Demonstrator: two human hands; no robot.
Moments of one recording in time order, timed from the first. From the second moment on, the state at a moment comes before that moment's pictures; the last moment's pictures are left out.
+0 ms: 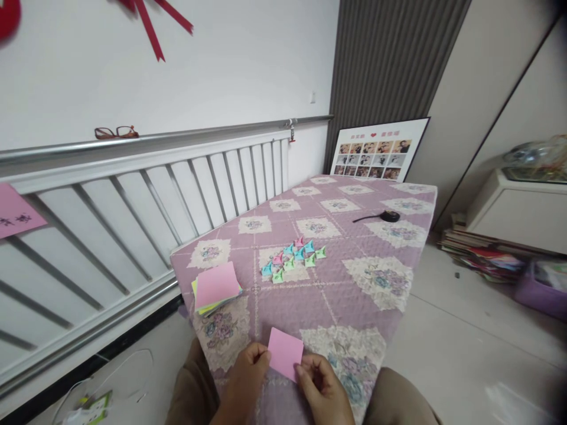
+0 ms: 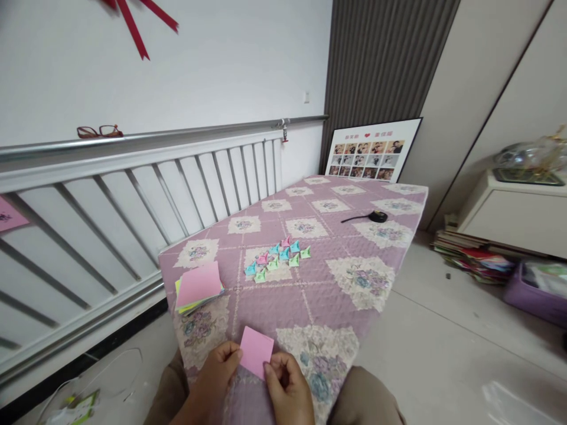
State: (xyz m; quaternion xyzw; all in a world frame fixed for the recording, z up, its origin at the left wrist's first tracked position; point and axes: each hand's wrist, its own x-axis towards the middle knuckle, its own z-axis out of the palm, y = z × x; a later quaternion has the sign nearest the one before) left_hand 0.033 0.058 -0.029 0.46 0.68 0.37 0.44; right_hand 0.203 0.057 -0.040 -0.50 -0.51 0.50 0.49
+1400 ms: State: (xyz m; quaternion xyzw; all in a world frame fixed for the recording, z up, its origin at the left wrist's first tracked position) left_hand 0.046 0.013 -0.017 0.75 0.56 0.32 0.13; right_hand 0.223 0.034 -0.043 -0.50 -0.81 0.00 0.30
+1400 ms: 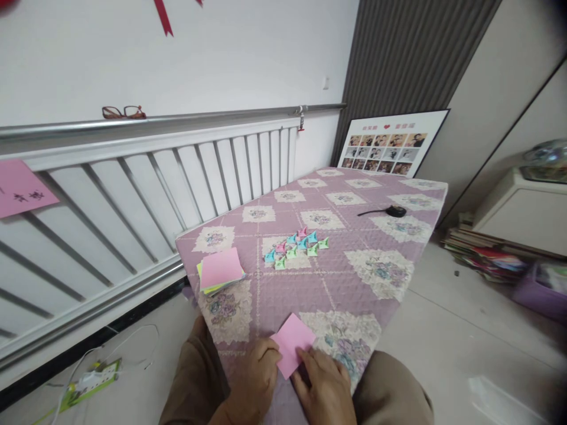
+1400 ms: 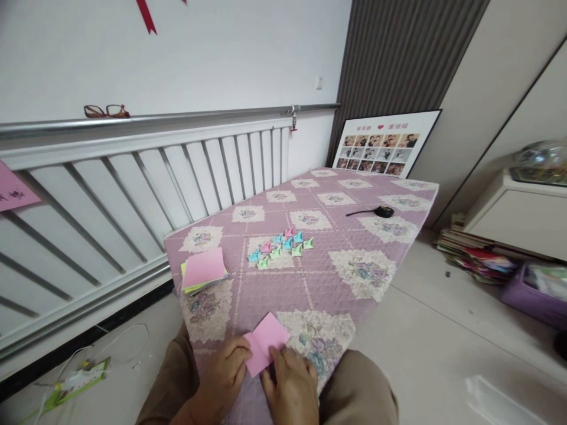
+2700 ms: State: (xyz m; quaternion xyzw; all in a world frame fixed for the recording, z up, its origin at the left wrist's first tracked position) left_hand -0.003 0.007 -0.013 0.67 0.67 0.27 0.17; right_hand 0.192 0.037 -0.024 -0.47 -0.84 0.09 0.24
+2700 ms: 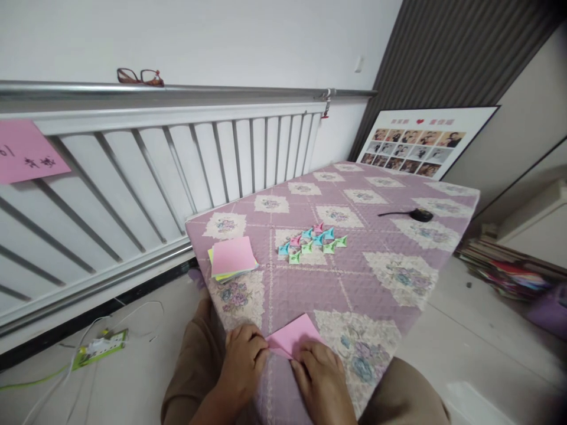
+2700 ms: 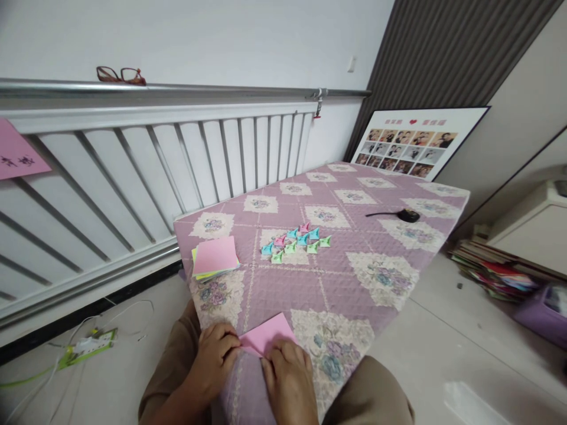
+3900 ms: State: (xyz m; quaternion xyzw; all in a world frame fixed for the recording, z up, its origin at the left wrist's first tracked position) left_hand -0.010 0.041 0.005 0.67 0.71 0.10 0.18; right_hand 0.174 0.049 -0.021 -0.57 -0.80 0.04 0.21
